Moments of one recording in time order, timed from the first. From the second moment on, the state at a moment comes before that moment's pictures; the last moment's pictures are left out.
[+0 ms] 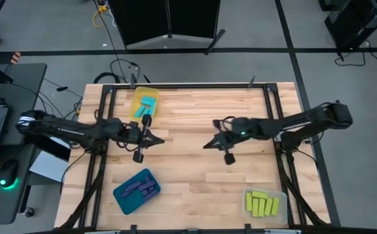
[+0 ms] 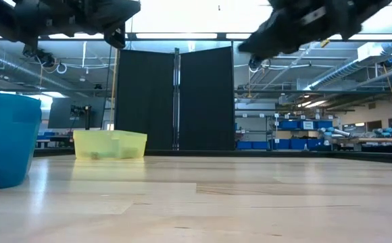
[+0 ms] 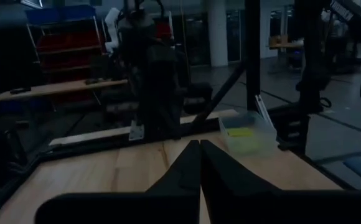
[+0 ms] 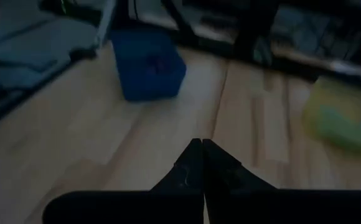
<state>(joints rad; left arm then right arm) -0.05 0.92 0.36 0.64 0.12 0.09 0.04 1.29 0.68 0.21 -0.18 -0.21</state>
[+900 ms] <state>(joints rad) 0.10 0.73 0.36 0.38 0.33 0.16 -0.10 0.78 0.21 0.50 -0.28 -0.13</state>
